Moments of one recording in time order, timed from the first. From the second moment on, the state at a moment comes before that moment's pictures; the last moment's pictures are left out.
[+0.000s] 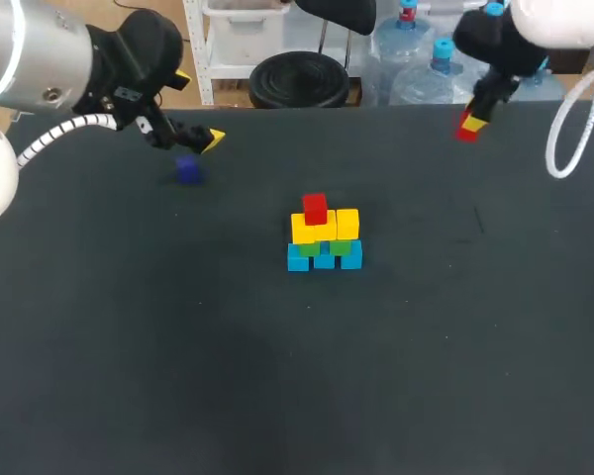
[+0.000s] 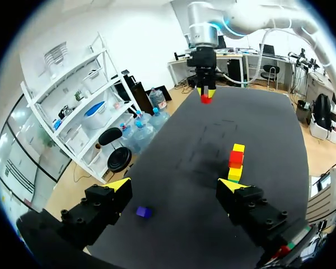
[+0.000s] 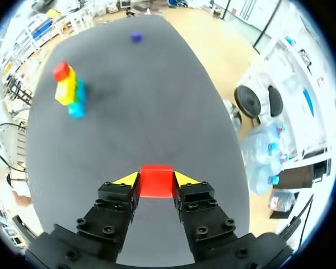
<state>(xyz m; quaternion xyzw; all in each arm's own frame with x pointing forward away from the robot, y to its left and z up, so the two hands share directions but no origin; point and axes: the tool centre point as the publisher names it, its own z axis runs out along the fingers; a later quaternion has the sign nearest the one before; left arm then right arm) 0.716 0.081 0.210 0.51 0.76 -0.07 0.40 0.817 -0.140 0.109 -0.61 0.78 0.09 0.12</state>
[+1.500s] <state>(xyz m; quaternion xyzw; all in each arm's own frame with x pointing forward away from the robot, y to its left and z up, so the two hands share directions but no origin) 0.716 0.081 0.210 0.51 0.76 -0.07 0.40 0.706 0.001 0.147 -0.70 0.70 0.08 0.13</state>
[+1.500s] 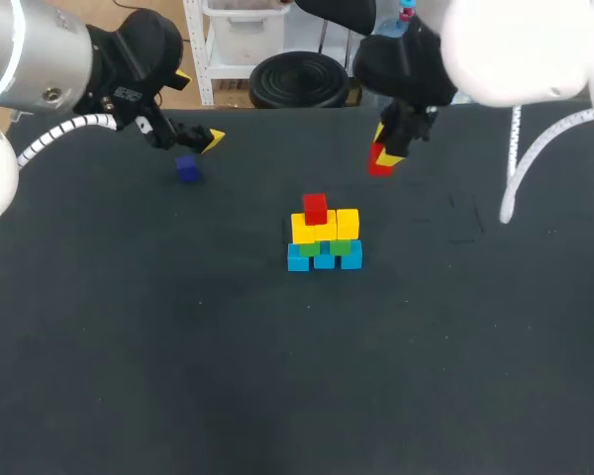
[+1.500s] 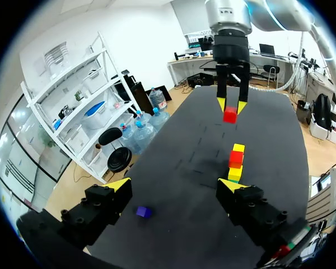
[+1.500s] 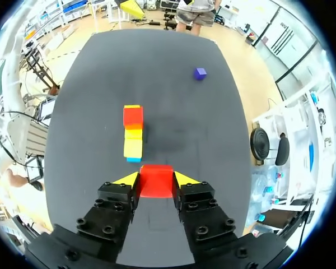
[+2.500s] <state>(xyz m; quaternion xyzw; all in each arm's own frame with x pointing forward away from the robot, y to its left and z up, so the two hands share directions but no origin) 0.716 0.081 0.210 0.51 0.76 -0.07 0.40 0.705 0.006 0.149 -0.69 0.70 0.08 0.16</state>
